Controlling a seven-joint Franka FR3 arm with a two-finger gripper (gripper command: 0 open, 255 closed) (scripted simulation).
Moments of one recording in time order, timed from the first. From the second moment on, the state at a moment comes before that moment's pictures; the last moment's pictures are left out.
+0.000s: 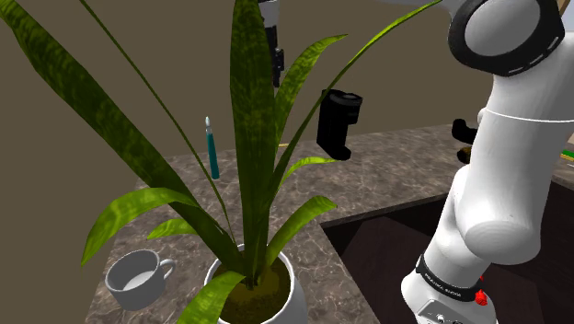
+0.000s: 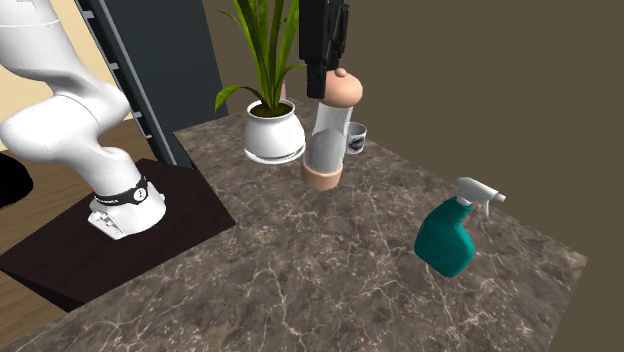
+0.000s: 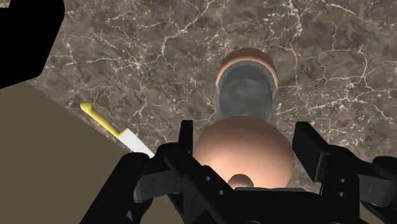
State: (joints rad) arm 0.14 0.11 -0.08 -1.43 -0.14 1.53 0.04
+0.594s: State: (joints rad) arm 0.25 0.04 0.01 -1.55 -0.14 1.55 0.25
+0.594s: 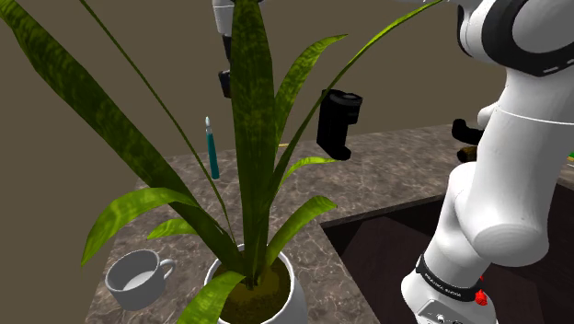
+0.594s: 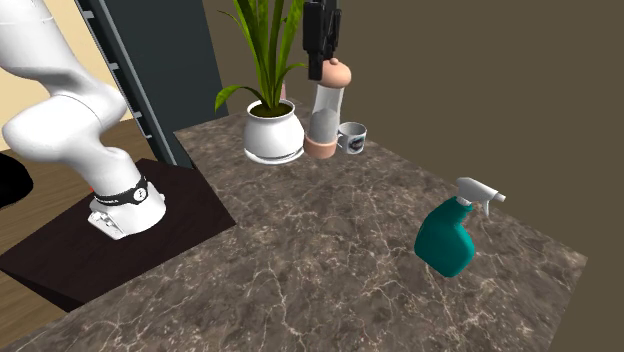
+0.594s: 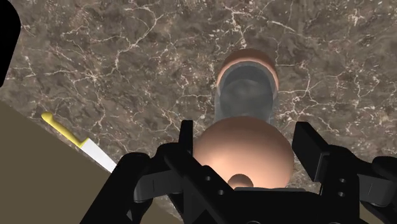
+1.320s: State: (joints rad) arm 0.38 0.07 0.13 -1.56 -0.14 1.56 0.50
